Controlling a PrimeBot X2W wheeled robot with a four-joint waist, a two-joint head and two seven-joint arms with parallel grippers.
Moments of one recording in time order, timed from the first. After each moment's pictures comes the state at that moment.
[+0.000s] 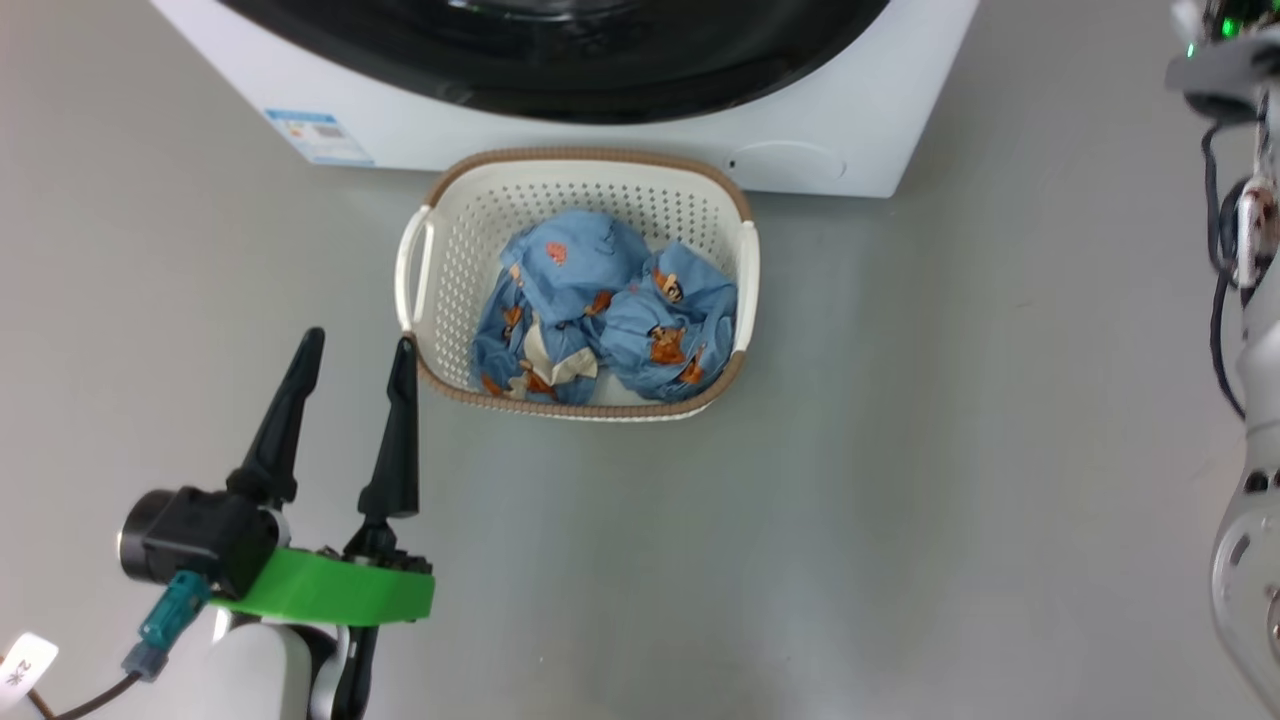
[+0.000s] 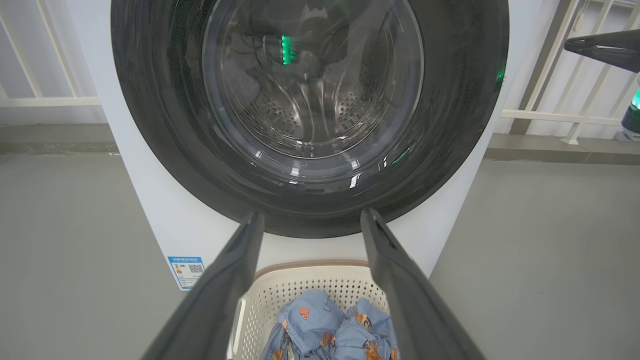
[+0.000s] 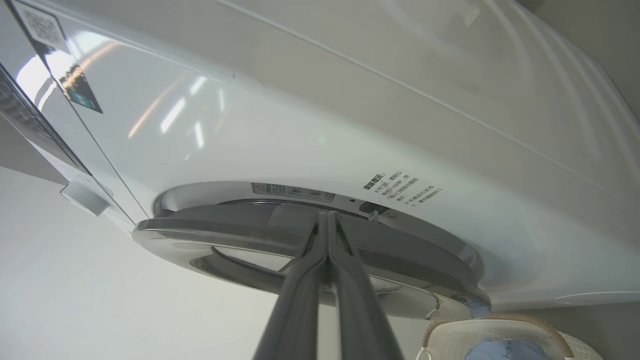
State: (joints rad) left arm -0.26 0.03 -0.13 0.08 -0.21 -0.13 -0.26; right arm -1.20 -0.18 -0.28 0.75 1.11 0.13 0.51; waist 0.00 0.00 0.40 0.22
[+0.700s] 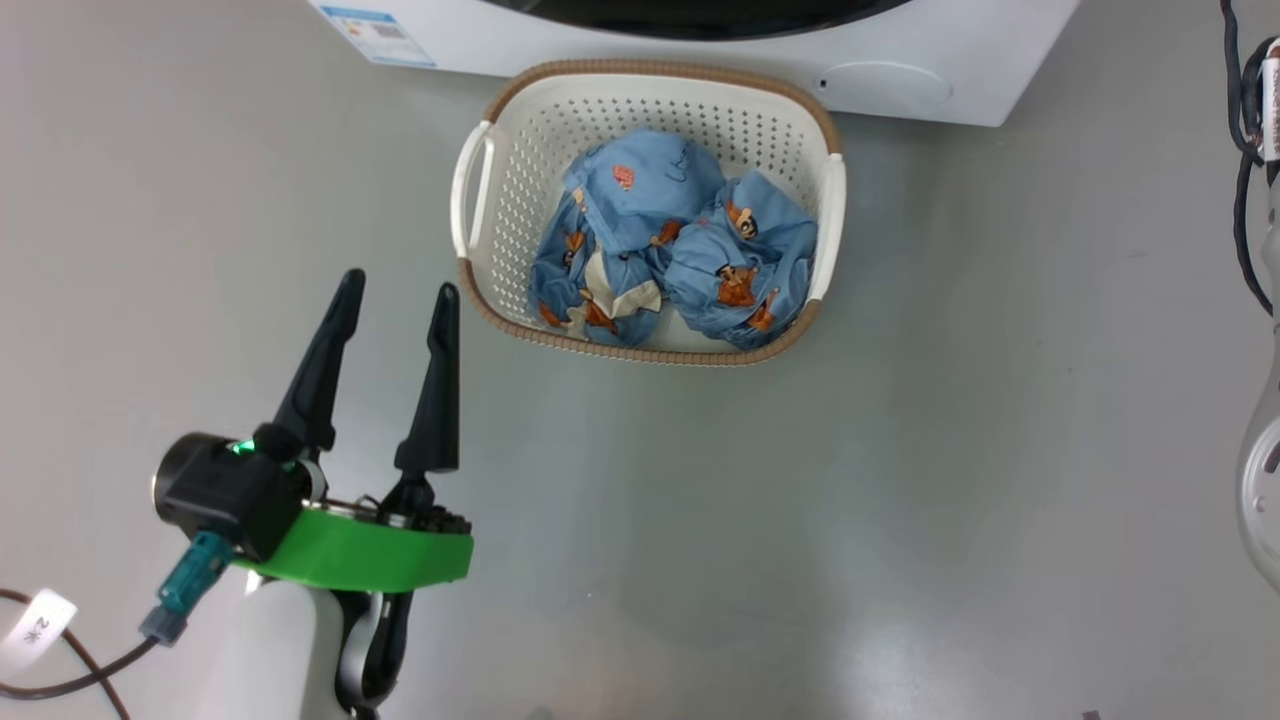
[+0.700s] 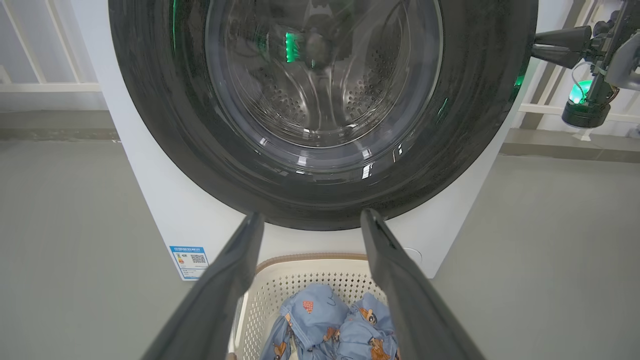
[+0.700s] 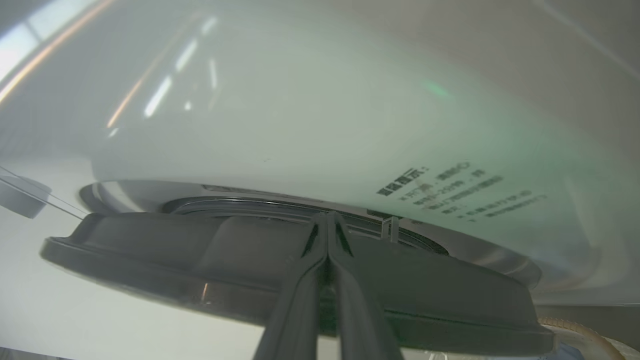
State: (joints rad) left arm -0.33 0.03 -0.22 0.05 -0.27 -0.10 -0.26; right arm -1.45 -0.16 -0.31 0.92 0.97 0.13 0.51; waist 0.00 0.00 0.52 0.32
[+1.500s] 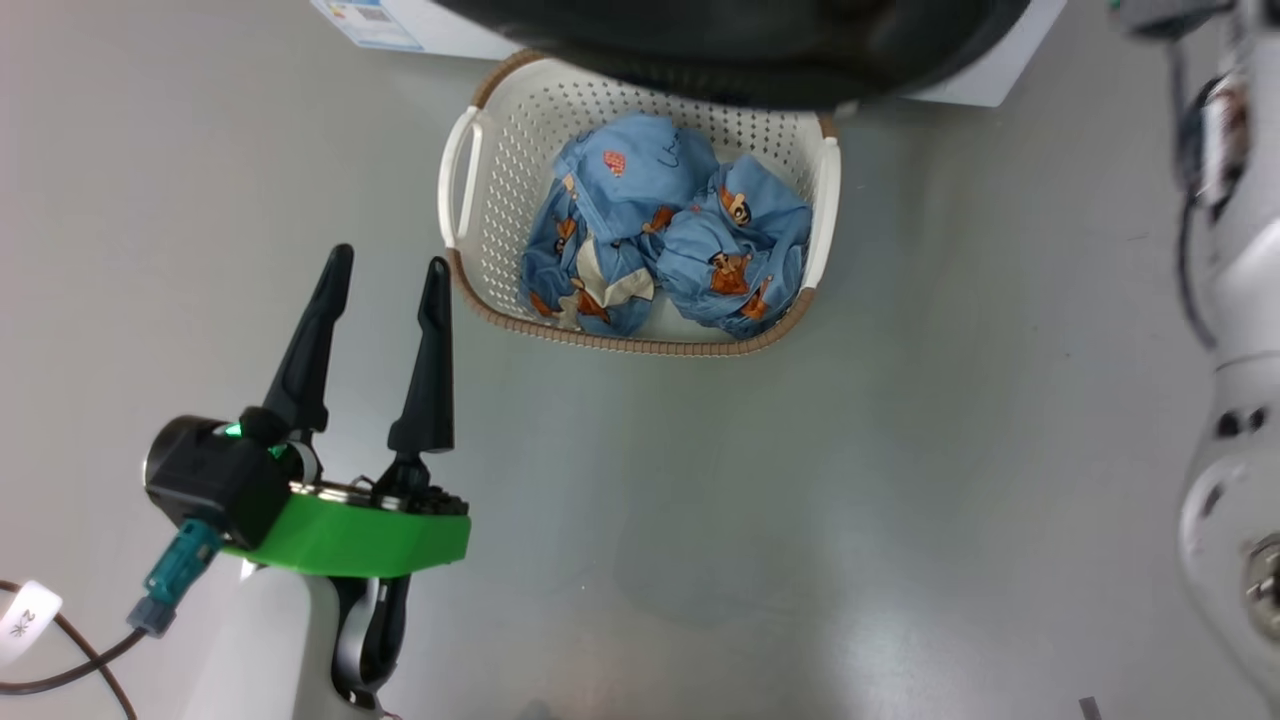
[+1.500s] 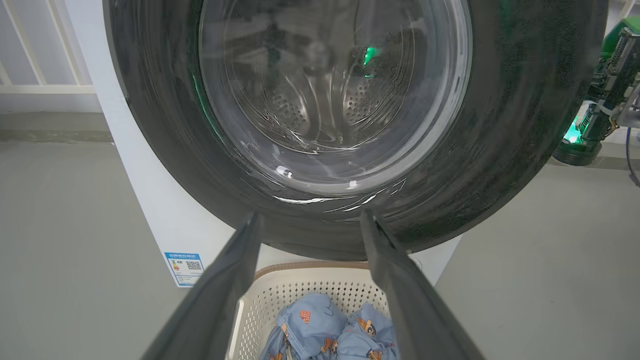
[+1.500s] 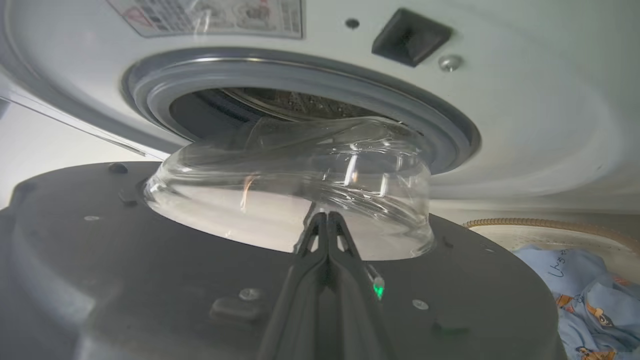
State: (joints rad) left arm -0.36 0.03 -0.22 0.03 -0.29 -0.08 -0.26; right arm -1.37 -0.11 -0.27 0.81 1.05 0.13 0.83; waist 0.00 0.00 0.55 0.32
